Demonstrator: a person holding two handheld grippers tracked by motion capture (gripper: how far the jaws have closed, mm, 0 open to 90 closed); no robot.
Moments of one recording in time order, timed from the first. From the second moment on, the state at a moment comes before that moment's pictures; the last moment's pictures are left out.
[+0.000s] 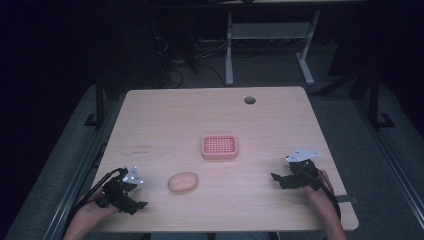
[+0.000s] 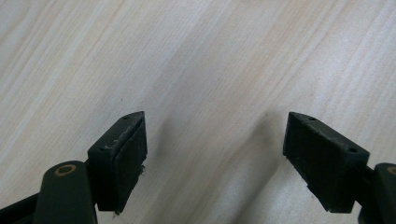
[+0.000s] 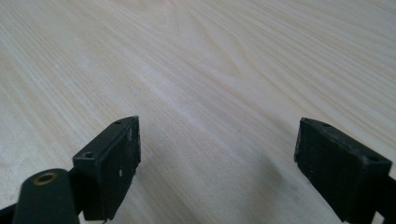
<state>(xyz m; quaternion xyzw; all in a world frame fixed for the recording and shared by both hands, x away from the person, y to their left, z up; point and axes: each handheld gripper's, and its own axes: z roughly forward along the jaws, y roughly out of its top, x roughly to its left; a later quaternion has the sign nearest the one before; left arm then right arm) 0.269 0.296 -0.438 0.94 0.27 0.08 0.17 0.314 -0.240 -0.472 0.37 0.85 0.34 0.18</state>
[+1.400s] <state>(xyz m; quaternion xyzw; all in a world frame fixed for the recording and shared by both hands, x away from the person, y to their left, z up) 0.289 0.247 -0.427 0.96 0.21 0.07 0.17 0.312 -0.242 -0.470 0.37 0.84 0.35 0.18</state>
